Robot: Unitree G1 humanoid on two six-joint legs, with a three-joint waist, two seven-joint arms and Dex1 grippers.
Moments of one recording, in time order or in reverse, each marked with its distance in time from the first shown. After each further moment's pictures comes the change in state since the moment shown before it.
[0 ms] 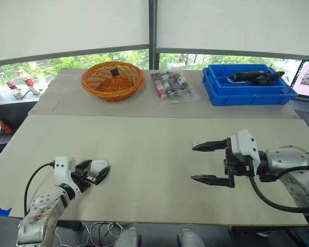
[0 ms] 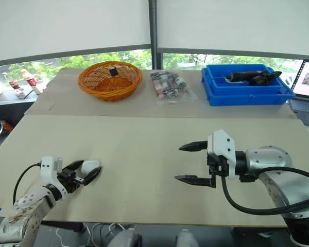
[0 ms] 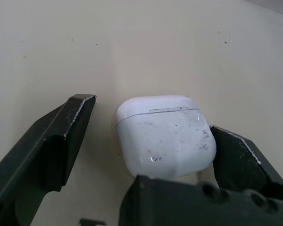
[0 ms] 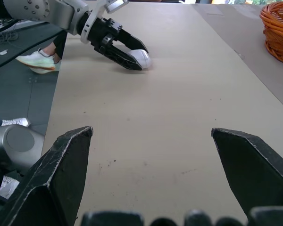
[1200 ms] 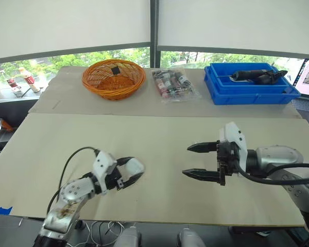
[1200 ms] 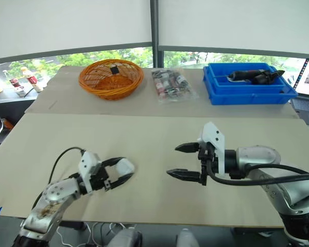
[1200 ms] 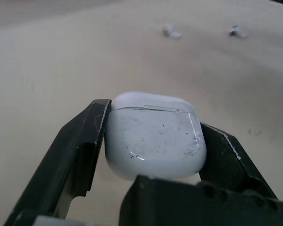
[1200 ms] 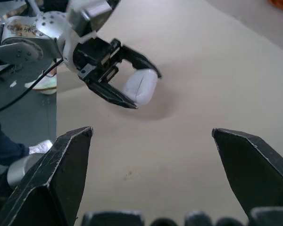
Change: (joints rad) left arm -0.212 0.041 -0.392 0.066 0.225 -0.515 -0.288; right arm -0.105 0.039 0.017 -0.101 0.226 0.521 -0.294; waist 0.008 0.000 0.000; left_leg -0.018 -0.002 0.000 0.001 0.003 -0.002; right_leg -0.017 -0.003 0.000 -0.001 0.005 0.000
